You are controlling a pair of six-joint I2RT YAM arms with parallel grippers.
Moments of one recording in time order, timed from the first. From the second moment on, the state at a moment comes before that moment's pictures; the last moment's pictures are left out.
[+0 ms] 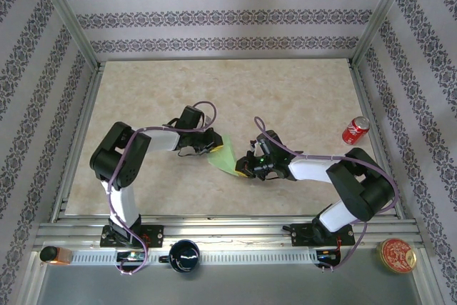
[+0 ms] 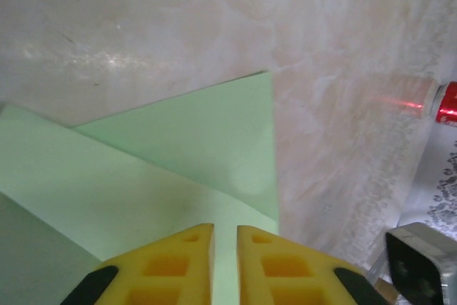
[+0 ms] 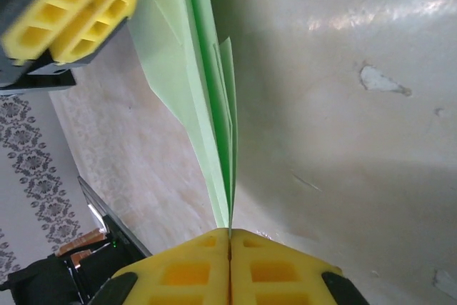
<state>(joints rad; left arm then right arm) -0.44 1.86 0.95 0.00 0.56 -0.90 0.62 1.53 0.54 0.14 -0.59 1.09</state>
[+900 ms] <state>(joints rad) -0.43 1.42 0.87 -0.15 0.20 -0.83 0.63 1.15 0.81 -0.55 -0.03 0.32</state>
